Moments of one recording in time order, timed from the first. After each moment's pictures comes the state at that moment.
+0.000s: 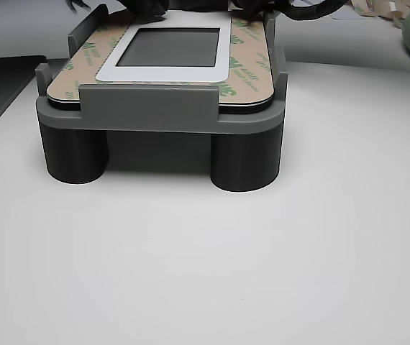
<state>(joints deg) 43.2 94.7 115.5 31.8 13.0 -90.1</state>
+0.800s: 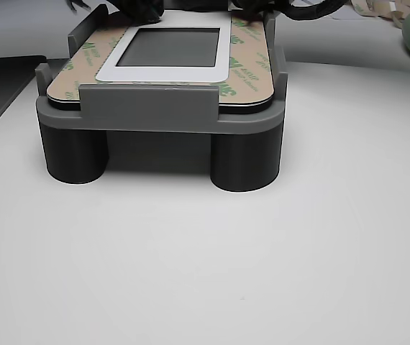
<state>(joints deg) 43.2 94.8 115.2 34.1 12.9 -87.8</state>
